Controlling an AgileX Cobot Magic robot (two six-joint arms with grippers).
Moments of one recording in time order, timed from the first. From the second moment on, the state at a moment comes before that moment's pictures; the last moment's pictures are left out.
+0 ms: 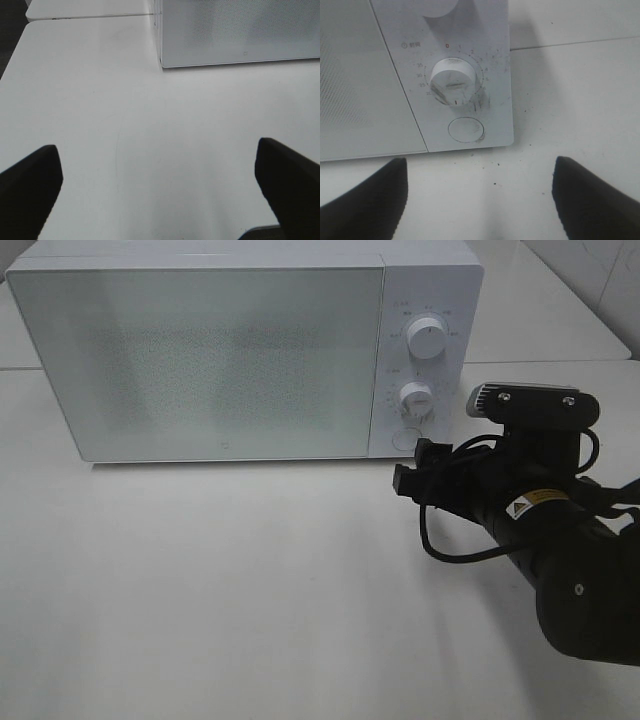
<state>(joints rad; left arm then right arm) -0.03 0.00 -0.50 -0.07 1.04 0.07 0.75 1.78 -0.41 0.79 -1.10 -0.11</state>
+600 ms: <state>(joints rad) -0.03 0.00 -0.50 -0.07 1.04 0.07 0.75 1.78 -0.41 0.79 -1.06 1.01</state>
